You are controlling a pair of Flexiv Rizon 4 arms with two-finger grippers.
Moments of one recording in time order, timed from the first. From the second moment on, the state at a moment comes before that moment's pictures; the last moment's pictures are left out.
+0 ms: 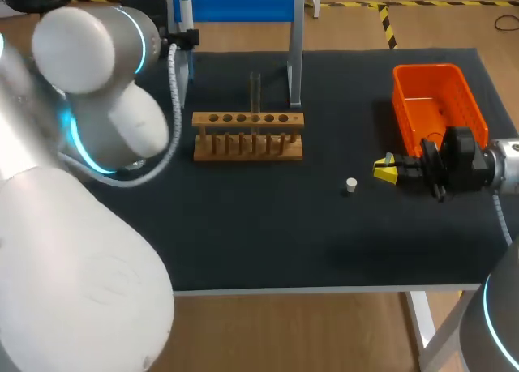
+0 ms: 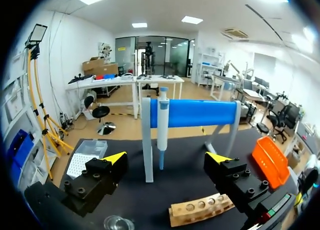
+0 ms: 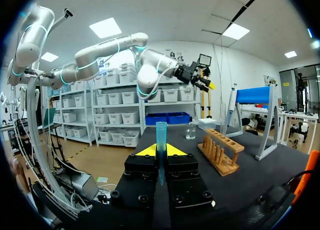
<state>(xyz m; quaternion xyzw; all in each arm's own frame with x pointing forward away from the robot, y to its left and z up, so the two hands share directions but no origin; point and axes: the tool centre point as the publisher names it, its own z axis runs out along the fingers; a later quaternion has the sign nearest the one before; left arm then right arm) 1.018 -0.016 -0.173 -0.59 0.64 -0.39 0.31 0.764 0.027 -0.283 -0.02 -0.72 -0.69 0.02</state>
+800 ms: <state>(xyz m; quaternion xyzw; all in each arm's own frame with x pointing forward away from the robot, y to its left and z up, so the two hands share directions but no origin) 1.058 -0.033 -0.180 -0.58 0.57 -0.43 0.40 0.764 0.027 -0.283 -0.02 -0.72 -0.69 0.02</state>
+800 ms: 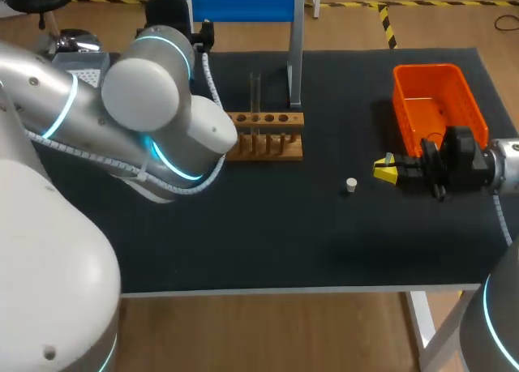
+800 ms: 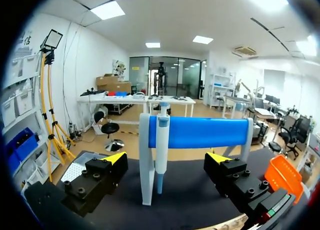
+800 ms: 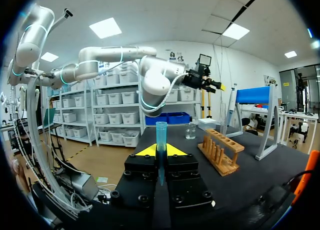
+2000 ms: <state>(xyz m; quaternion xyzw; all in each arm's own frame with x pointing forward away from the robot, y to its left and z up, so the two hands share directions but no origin) 1.126 -0.045 -0.192 -0.55 0.57 -0.45 0.42 0.764 0.027 -0.283 -0.02 -0.72 -0.69 0.02</state>
